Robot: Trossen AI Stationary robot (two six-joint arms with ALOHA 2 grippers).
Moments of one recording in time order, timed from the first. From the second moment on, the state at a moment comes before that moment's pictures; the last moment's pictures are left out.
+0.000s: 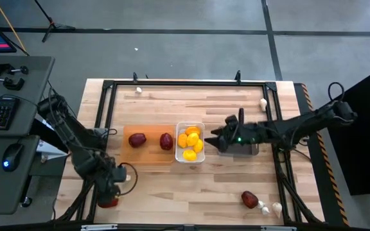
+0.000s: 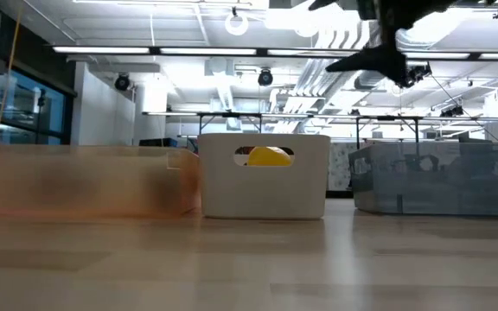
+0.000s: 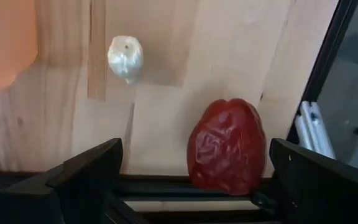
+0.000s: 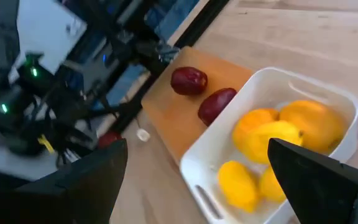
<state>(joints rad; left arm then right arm) -0.91 1.33 0.97 -1.04 0.09 -1.06 0.22 1.15 0.73 0.02 0.34 0.94</state>
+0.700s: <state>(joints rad) -1.01 1.50 0.96 -0.92 0.19 -0.93 0.48 1.38 0.73 0.11 0.65 1.35</state>
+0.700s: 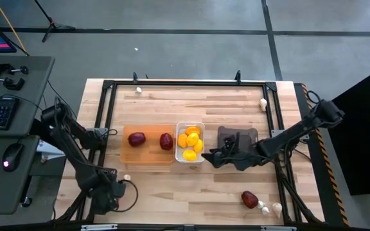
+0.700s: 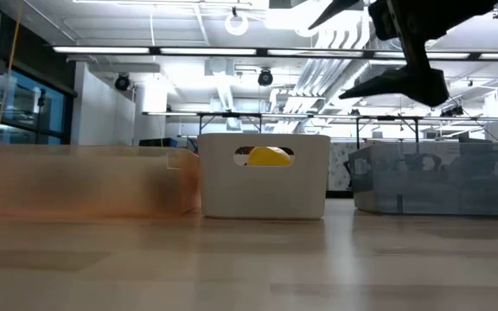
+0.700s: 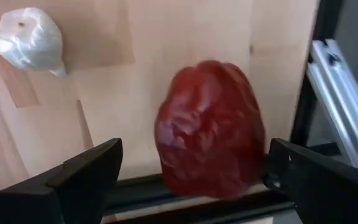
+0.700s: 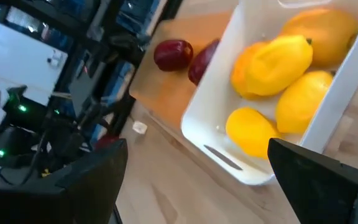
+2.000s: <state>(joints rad) -0.83 1.40 0.98 -0.90 0.13 -0.91 0.49 1.43 0.73 0.14 0.46 1.21</state>
